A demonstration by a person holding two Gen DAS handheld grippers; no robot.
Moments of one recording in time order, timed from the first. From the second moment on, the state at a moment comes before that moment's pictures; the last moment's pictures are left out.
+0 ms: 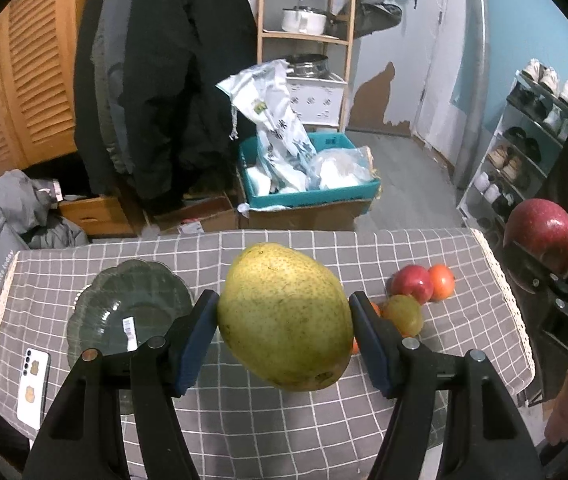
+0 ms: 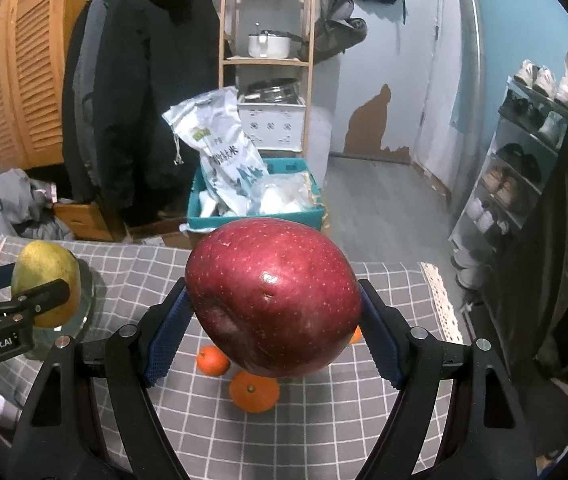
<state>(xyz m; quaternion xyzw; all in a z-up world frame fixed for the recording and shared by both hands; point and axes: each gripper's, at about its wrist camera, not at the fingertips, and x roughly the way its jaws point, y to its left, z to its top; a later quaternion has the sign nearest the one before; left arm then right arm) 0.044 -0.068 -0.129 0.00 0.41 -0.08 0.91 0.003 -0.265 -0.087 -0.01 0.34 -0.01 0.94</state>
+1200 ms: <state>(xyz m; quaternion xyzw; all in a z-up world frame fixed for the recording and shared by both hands) 0.051 0.068 -0.139 -0.05 0.41 0.03 0.91 0.051 -0.094 -0.081 -0.03 0.36 0.15 0.92</state>
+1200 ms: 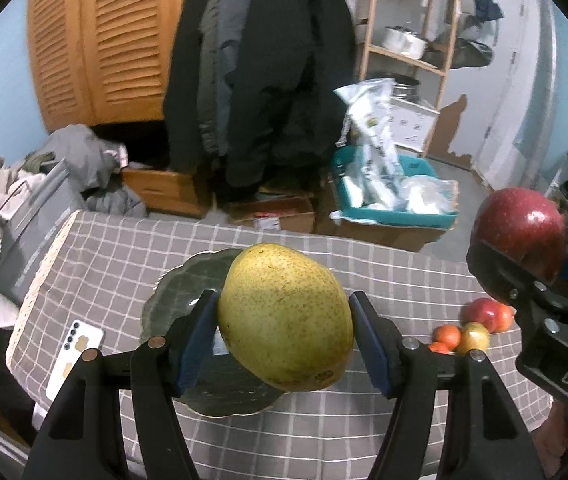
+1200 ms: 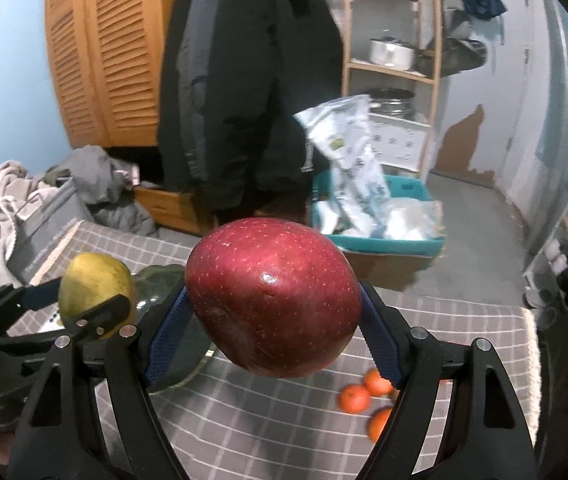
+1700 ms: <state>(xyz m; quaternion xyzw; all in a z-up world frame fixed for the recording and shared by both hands) 0.069 0.134 -0.203 -0.08 0.47 0.09 0.88 0.086 -0.017 -0.128 -0.04 0.42 0.19 0.89</state>
